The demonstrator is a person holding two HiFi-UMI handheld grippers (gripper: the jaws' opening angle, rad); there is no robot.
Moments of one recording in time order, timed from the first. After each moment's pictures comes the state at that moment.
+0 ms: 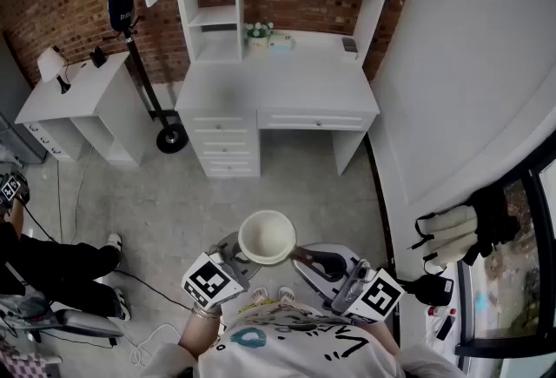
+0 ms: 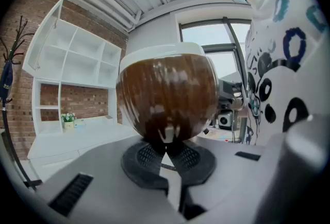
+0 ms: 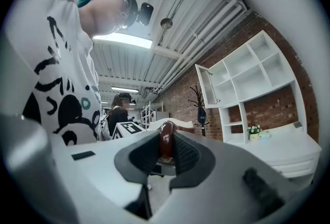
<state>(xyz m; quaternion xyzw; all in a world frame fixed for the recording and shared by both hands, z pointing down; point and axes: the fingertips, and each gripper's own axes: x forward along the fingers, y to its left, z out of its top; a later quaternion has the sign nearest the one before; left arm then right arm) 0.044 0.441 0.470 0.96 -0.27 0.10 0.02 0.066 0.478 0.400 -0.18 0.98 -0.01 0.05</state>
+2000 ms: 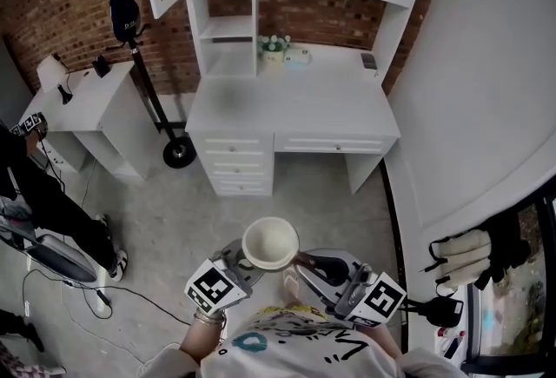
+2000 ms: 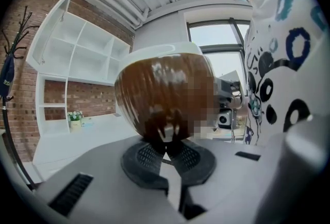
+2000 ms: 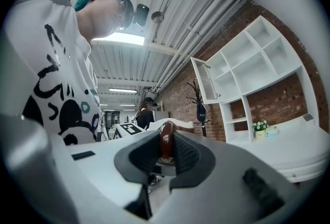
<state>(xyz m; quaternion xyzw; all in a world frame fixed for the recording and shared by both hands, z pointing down) -0.028 0.339 0.483 0.95 -0.28 0.10 0.03 -0.005 0.371 0.410 -0.16 0.98 -0.04 0.05</state>
